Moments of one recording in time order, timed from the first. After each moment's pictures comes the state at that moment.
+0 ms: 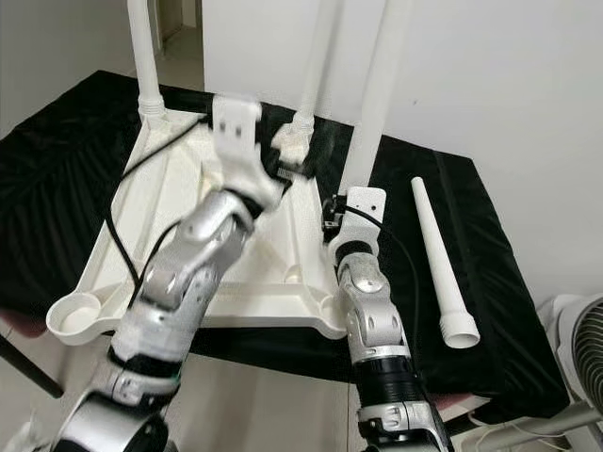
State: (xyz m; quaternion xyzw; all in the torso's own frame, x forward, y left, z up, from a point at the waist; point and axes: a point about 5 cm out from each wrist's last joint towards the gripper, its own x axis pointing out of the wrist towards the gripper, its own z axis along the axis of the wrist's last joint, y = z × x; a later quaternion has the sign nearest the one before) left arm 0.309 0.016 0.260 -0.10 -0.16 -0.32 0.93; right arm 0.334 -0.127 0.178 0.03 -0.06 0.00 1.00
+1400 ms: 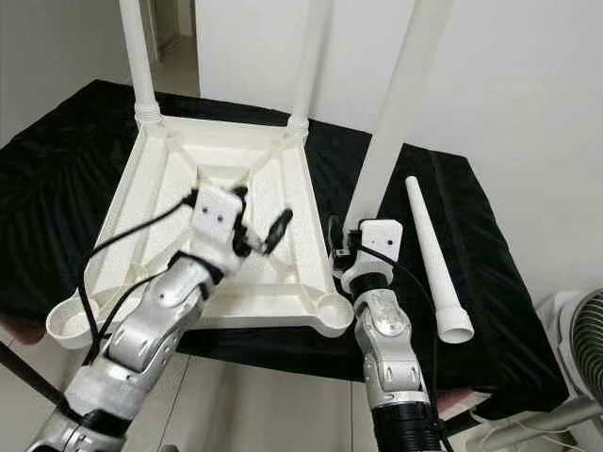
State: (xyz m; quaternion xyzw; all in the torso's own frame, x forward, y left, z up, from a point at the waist) left arm 0.293 0.057 0.179 0.04 -0.11 -0.30 0.95; right arm 0.300 -0.142 0.157 0.02 -0.12 0.06 0.99
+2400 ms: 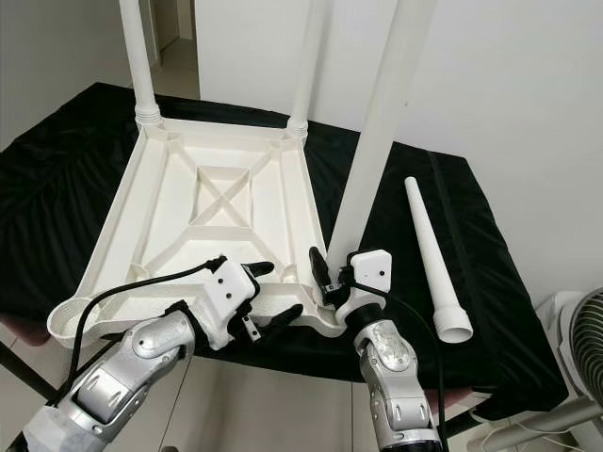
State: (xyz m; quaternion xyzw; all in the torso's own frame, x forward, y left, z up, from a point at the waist) left arm 0.253 0.061 0.145 0.12 -0.04 -0.47 0.87; right arm 0.263 -0.138 0.134 0.00 -0.10 0.17 0.98
